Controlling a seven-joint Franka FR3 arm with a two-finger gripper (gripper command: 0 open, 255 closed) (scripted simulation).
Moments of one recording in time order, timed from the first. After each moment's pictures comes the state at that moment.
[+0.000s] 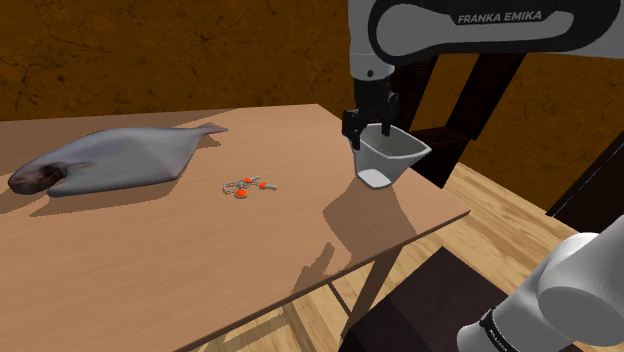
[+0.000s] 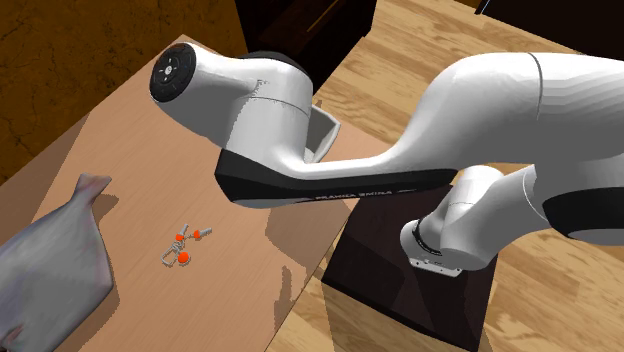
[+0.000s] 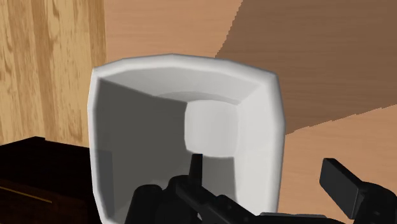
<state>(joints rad) 0.00 -0.15 0.31 -1.88 -0.18 1.54 0.44</state>
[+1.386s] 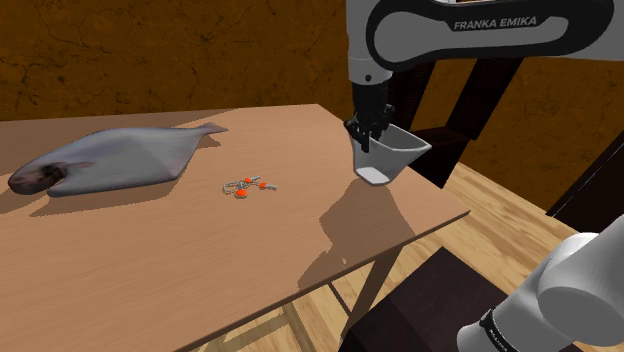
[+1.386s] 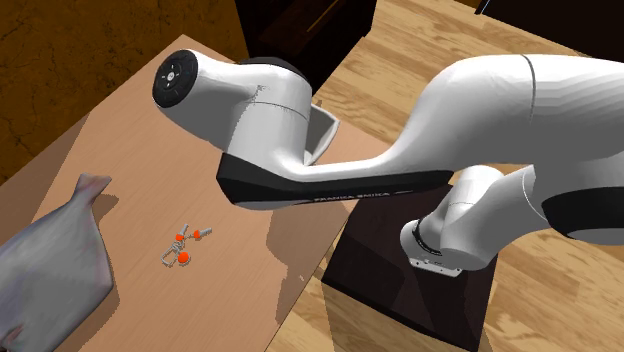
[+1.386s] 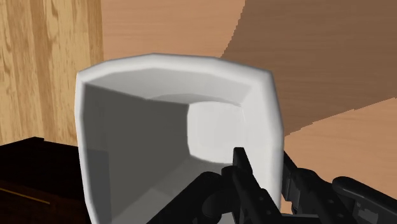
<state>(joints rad) 0.00 -0.15 0.31 -1.90 -0.18 1.56 0.45</state>
